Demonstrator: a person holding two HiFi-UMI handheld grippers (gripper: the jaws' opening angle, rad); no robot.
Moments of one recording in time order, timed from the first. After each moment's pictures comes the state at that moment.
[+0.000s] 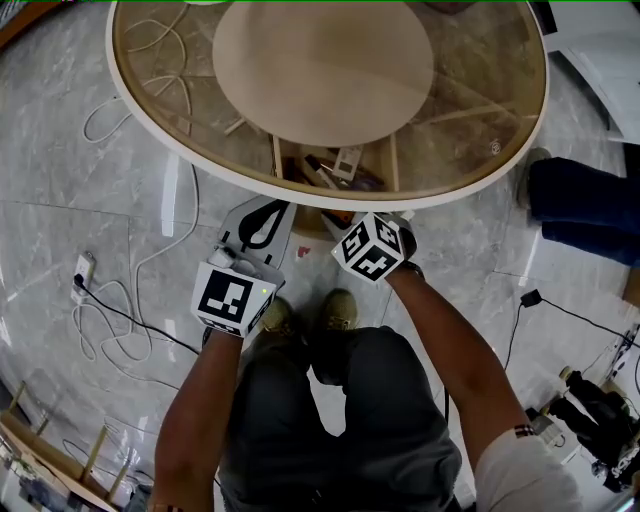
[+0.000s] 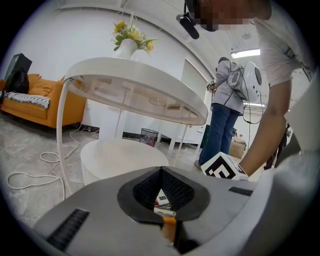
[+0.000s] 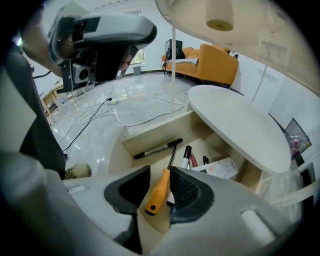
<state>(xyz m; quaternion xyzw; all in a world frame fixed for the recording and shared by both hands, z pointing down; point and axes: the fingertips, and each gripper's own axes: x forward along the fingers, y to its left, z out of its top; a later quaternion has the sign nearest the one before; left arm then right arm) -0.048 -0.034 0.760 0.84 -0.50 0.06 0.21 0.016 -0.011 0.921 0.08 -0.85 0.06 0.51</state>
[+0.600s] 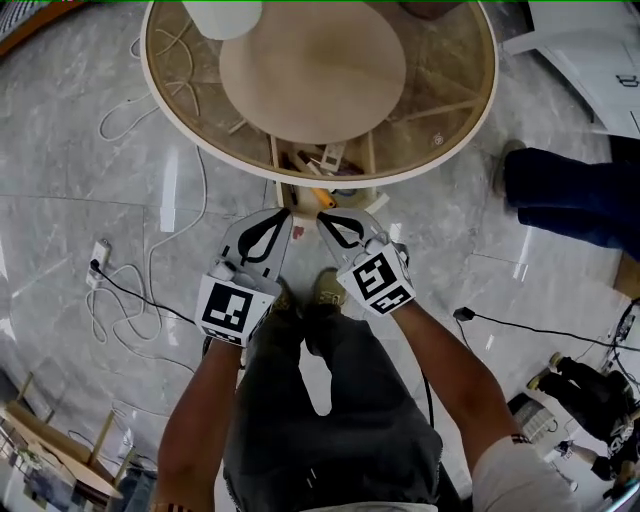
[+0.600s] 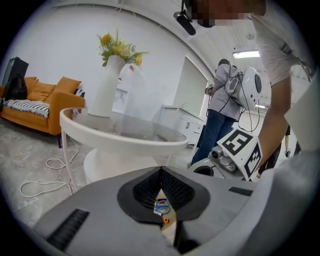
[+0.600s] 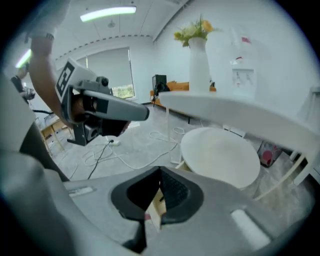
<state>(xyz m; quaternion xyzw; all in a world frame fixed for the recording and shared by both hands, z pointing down) -0.042 0.000 0.651 0.84 -0.49 0.08 0.22 0.005 0.014 0.726 0.15 -0.92 0.10 0.36</state>
